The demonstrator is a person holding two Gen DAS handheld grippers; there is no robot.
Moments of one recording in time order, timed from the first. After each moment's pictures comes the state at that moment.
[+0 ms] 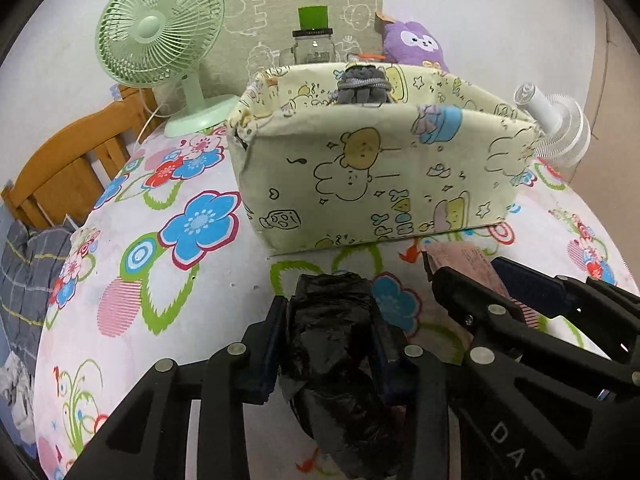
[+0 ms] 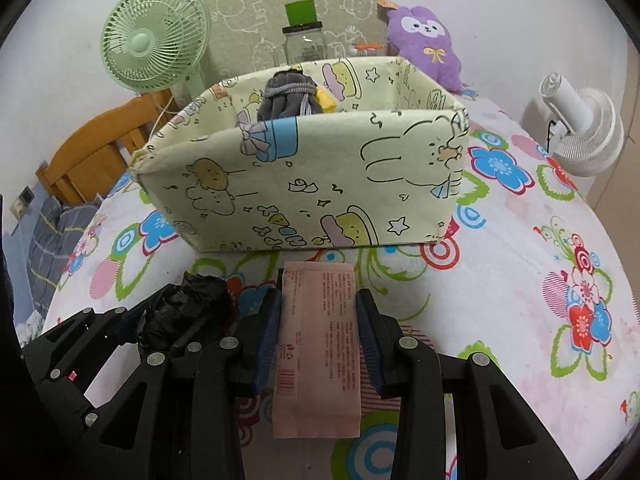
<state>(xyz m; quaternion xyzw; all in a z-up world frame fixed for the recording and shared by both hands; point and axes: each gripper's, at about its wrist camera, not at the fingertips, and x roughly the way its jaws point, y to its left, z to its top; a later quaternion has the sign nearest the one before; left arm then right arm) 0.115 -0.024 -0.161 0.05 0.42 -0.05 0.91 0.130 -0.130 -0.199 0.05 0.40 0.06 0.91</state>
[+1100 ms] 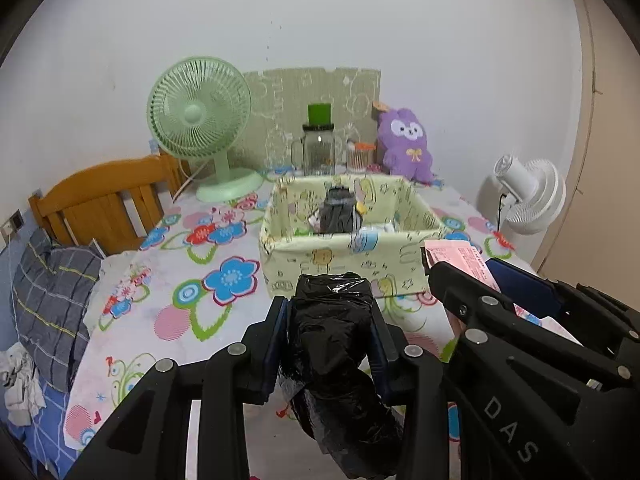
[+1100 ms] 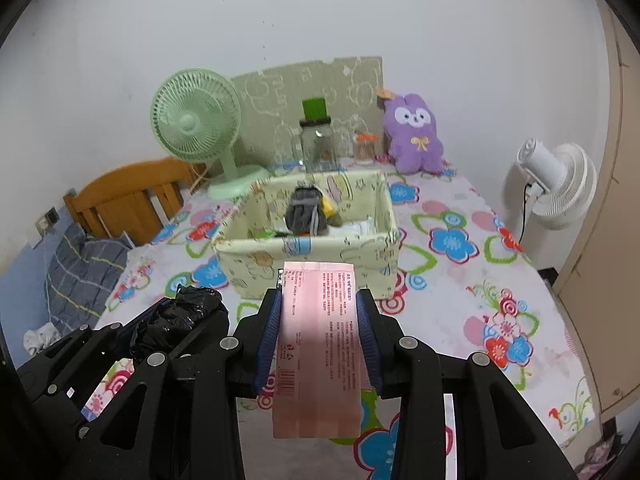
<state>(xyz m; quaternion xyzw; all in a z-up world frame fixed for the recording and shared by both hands) 0.037 -0.037 -0.059 0.02 0.31 -0.04 0.95 0.047 -0.155 -0.103 0.04 0.29 0.08 0.95</state>
